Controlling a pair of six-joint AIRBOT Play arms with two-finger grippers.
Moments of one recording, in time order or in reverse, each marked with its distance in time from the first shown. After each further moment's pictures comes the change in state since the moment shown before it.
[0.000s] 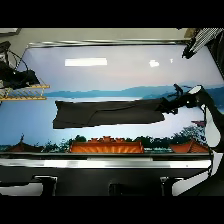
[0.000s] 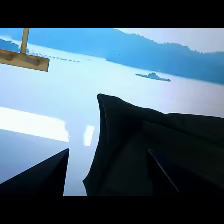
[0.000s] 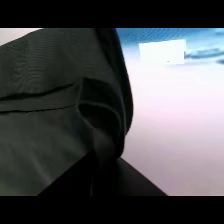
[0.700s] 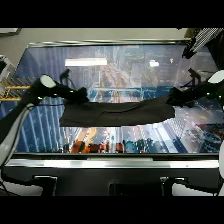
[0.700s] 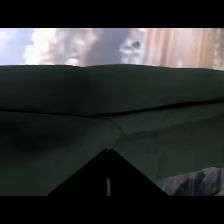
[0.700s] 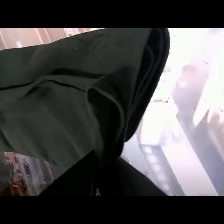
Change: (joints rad) left arm -0.367 -0.162 -0.347 -0.553 0.375 -0.018; right arm 0.013 0.365 0.019 -0.158 0.173 0.211
